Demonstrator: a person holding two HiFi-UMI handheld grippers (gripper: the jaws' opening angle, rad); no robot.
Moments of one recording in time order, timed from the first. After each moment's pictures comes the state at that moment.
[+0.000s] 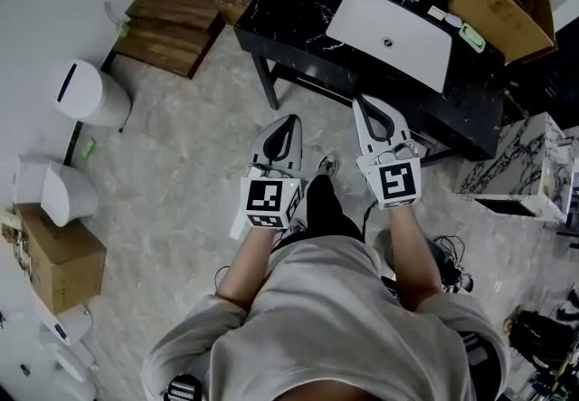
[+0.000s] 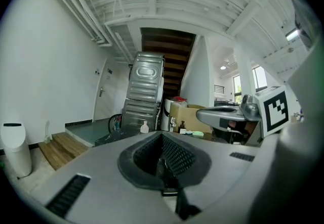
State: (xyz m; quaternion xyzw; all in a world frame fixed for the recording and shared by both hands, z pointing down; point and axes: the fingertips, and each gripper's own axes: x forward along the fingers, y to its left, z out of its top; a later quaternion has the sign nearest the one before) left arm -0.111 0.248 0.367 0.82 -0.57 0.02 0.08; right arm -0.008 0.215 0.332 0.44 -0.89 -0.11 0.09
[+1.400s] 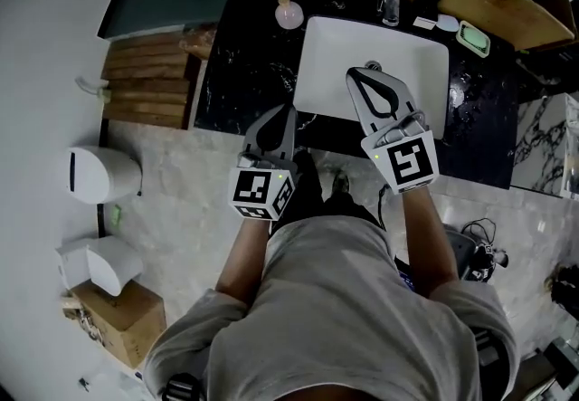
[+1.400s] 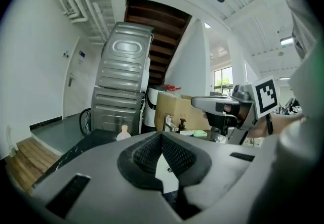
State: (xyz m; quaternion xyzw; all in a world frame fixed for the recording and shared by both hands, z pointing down) left arm -0.021 -0.064 0.383 0.89 -0.45 0.08 0.10; right arm 0.081 -0.084 0.320 0.47 -0.87 -0.09 0.07
